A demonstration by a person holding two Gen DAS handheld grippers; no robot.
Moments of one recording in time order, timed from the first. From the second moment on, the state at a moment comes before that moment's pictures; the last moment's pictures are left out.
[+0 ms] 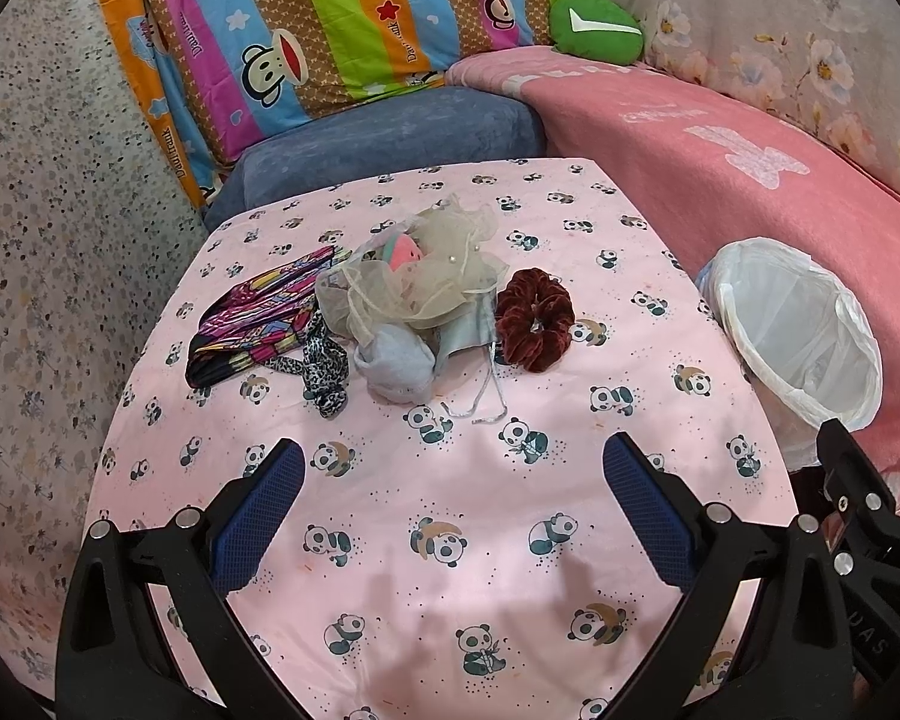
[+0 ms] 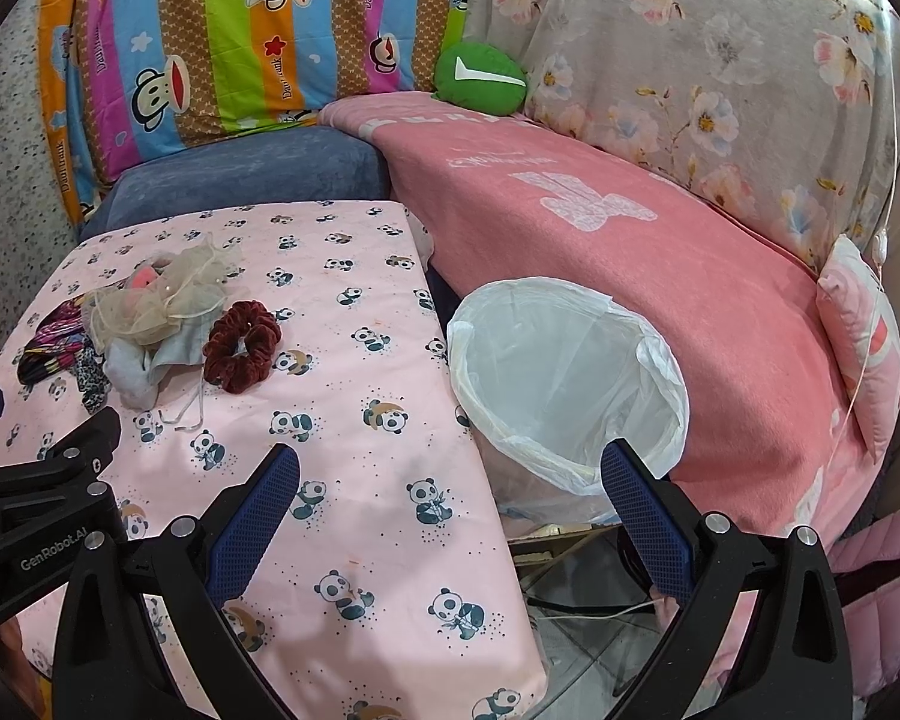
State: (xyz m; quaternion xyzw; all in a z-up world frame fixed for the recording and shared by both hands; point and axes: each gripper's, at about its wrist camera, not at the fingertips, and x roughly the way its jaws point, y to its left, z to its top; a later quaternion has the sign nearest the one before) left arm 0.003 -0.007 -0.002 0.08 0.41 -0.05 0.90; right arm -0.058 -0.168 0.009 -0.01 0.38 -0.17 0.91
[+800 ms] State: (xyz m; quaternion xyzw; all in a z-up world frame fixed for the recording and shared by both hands) left arm 0.015 -0.001 -0.011 0.07 0.42 -0.07 0.90; right arm -0.055 -0.168 0.005 0.00 0.37 -0.18 0.91
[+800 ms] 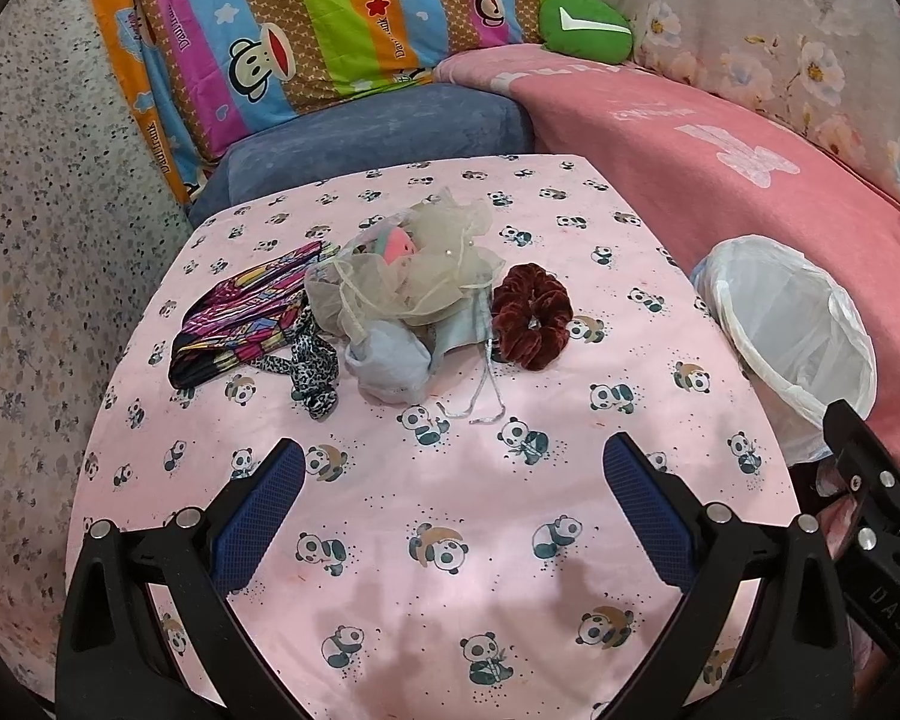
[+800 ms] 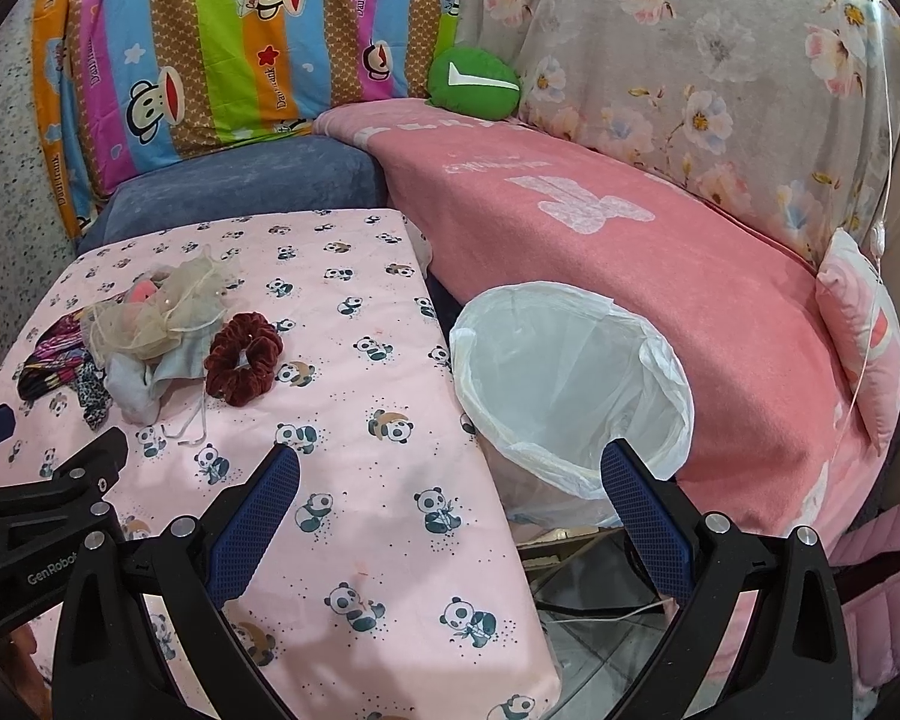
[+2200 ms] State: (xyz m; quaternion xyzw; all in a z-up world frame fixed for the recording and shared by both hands) left arm 0.153 0.062 -0.048 -0.03 0.45 -0.13 0.89; right arm 0.093 -0.090 -0.069 0.04 0.43 -0.06 0.90
